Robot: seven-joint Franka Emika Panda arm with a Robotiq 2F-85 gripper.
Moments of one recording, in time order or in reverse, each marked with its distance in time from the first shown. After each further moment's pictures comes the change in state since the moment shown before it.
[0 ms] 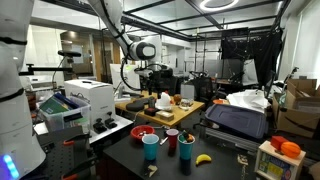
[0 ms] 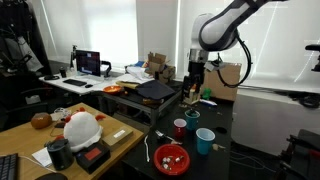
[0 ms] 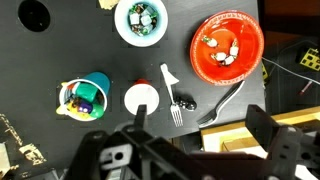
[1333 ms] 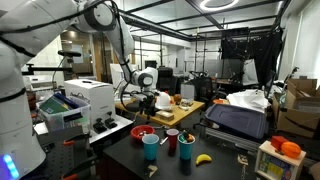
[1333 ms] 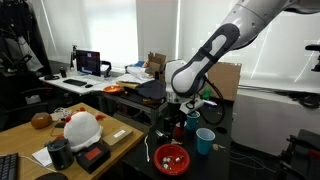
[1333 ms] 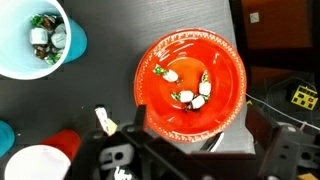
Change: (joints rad) arm 0.130 0.466 0.040 0.288 0.022 -0.002 0.102
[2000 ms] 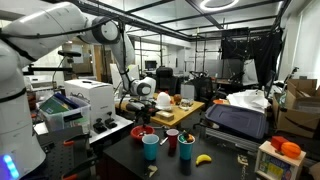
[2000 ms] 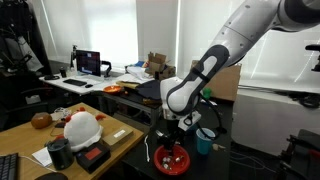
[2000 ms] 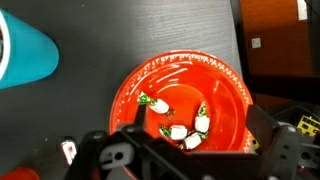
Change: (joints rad) arm 0.038 0.156 0.002 0.098 -0.009 -0.037 -0.020
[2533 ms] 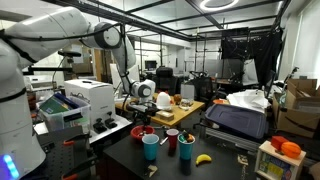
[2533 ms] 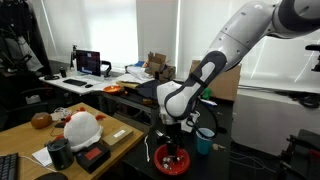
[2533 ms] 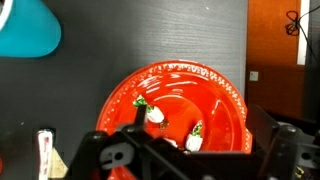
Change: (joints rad) arm -0.006 0.058 0.021 0.066 -0.069 -0.079 -0.186
